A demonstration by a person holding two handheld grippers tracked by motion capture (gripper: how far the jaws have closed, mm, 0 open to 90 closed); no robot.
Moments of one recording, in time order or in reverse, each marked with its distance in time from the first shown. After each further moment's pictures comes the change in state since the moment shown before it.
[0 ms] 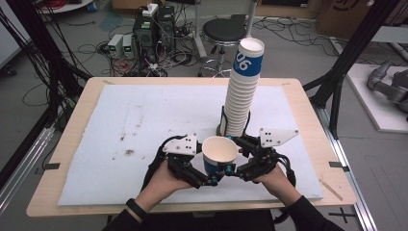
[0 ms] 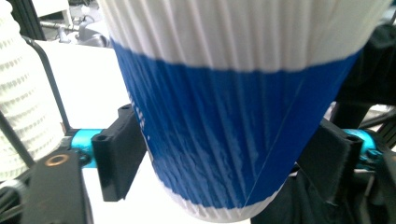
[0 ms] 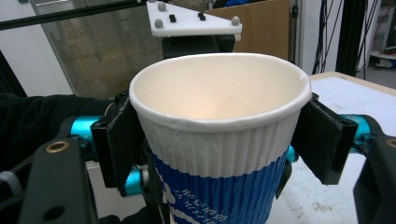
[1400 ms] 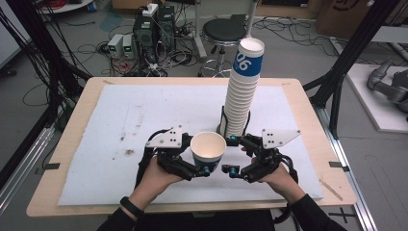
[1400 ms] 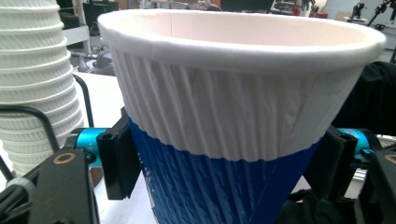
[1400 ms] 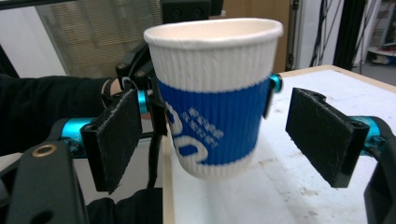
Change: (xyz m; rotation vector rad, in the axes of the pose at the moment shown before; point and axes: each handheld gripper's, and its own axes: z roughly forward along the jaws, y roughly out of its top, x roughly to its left) left arm 0.003 0.008 -0.028 -0.106 0.052 0.008; right arm -0.004 -0.003 -0.009 0.046 -0.008 -0.029
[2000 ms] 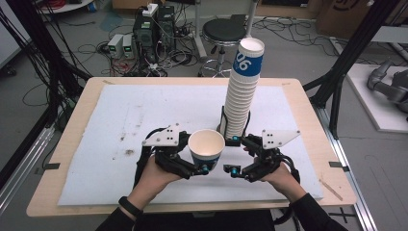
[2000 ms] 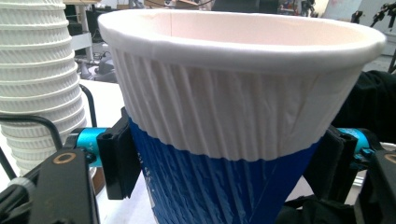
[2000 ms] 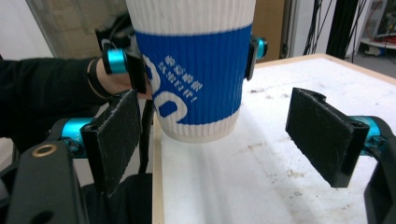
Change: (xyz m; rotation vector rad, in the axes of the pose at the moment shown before) left arm -0.001 0.005 -0.003 -0.023 -0.005 -0.003; right arm -0.006 -0.008 -0.003 0.052 -0.023 -0.016
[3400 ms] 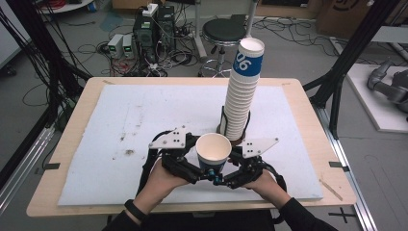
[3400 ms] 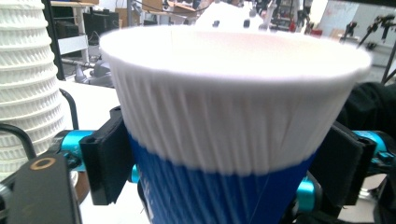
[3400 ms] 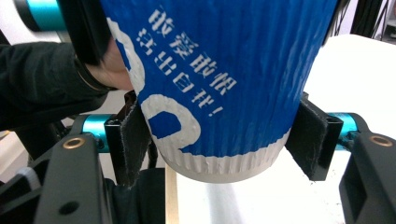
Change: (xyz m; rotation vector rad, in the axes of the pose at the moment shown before) left arm -0.009 0.002 0.014 -0.032 -0.009 -0.029; right arm 0.010 -0.018 0.040 0.039 0.045 0.023
